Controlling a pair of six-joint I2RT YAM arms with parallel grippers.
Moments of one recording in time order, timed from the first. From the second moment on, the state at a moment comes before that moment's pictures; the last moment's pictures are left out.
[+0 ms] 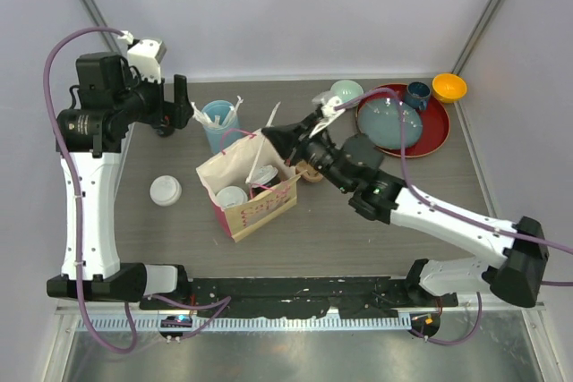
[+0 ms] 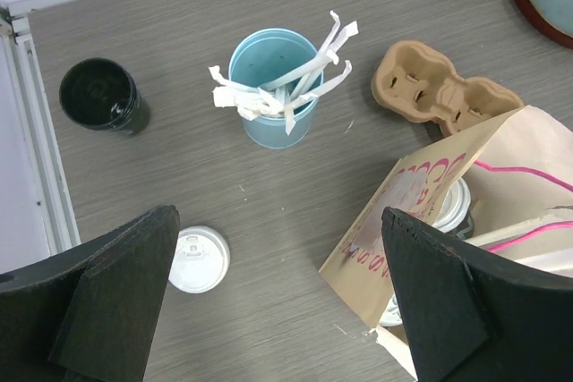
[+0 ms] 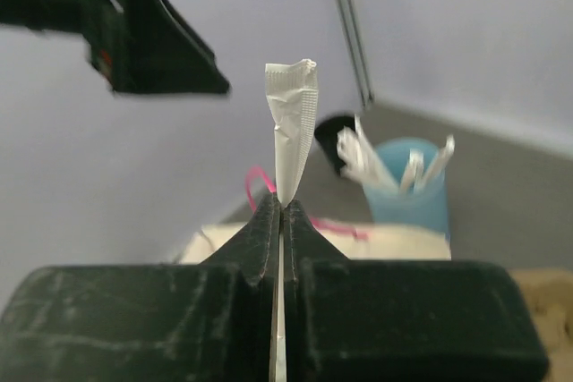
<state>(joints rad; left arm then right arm) -0.02 1.31 1.87 -1.10 0.27 0.13 0.98 1.19 1.08 0.44 0.14 0.27</state>
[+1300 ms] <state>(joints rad) 0.06 1.08 0.97 -0.61 0.00 0.10 0.26 1.06 0.75 -0.18 0.40 0.23</state>
